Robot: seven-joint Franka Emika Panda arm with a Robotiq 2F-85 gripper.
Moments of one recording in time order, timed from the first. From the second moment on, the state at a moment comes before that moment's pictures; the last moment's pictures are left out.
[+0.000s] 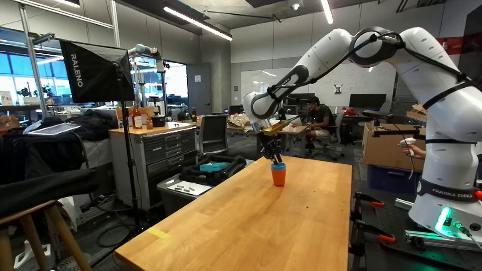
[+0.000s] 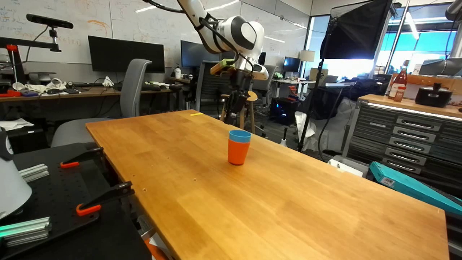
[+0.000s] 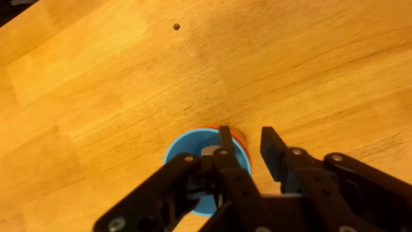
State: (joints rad) arm 0.04 0.58 -0.09 -1.66 -0.13 1.83 0.42
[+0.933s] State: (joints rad) arm 0.04 0.57 0.01 -1.55 0.05 1.96 0.22
